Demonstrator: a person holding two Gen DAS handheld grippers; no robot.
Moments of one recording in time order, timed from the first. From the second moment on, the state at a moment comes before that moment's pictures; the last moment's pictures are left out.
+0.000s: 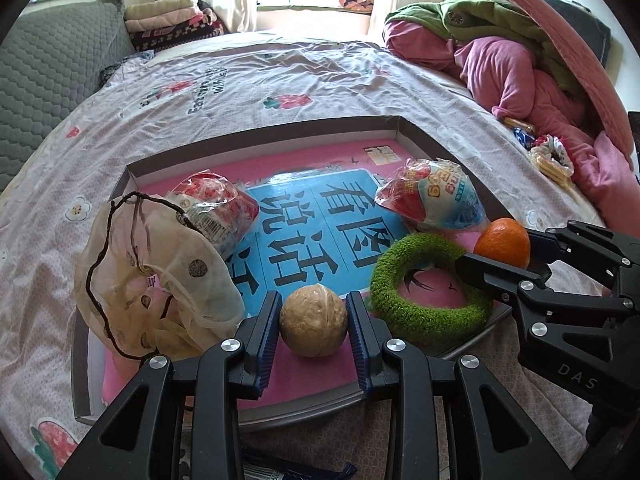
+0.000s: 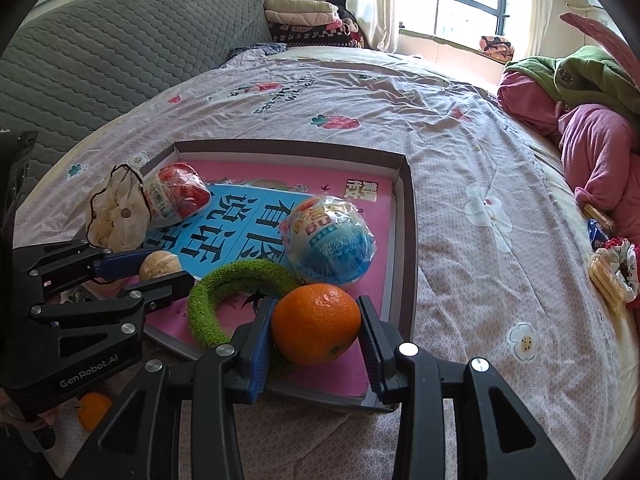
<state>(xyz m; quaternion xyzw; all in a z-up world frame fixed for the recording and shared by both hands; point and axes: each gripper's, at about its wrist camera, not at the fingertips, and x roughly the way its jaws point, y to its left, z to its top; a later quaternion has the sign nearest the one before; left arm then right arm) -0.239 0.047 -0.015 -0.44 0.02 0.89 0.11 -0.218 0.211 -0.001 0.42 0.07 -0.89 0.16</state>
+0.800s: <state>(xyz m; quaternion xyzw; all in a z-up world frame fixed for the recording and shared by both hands) -0.245 0.043 -0.020 -0.45 0.02 0.89 0.10 -0.221 0.210 -0.006 0.43 0.07 -0.89 0.16</state>
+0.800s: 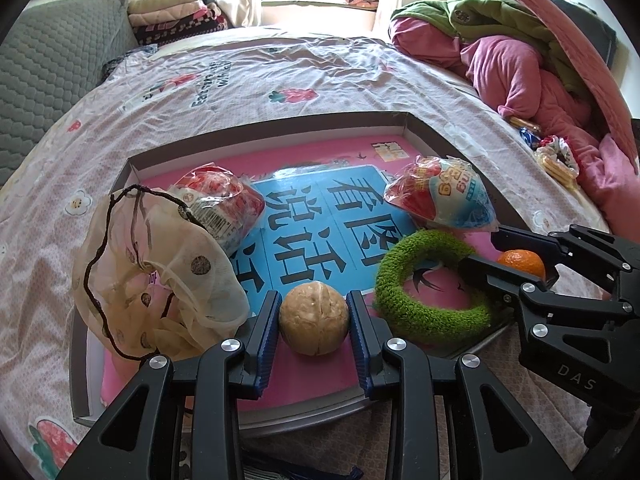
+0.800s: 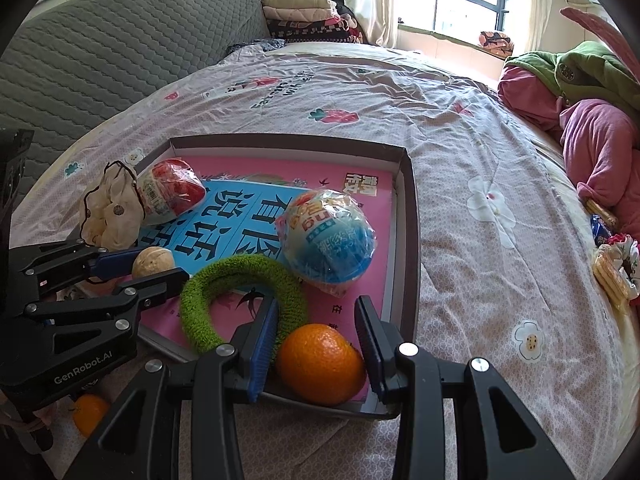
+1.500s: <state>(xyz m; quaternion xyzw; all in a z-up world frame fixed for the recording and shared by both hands) -0.247 0.039 -0.022 -0.45 0.02 0.89 0.09 -0.217 0.212 0.000 0.42 0.06 -0.89 0.16</state>
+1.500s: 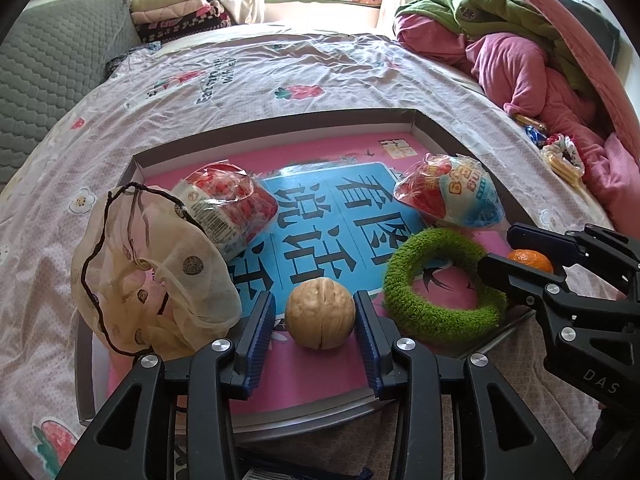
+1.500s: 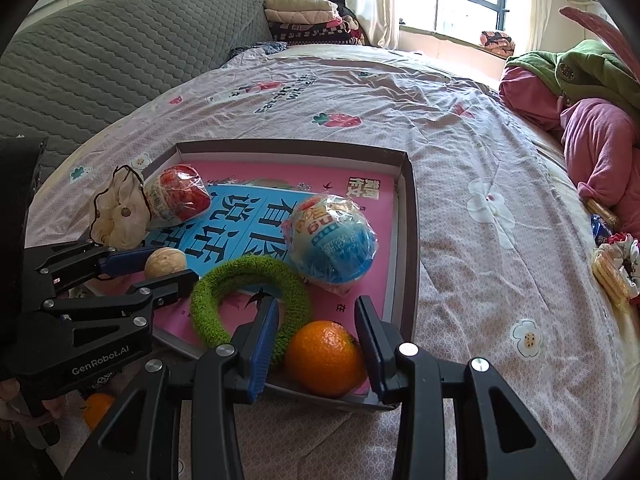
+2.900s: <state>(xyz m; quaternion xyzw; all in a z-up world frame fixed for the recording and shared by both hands) -0.236 0.030 -0.009 -0.47 -0.01 0.88 0.12 -0.210 0.213 0.012 0.40 0.07 -0.90 0.17</state>
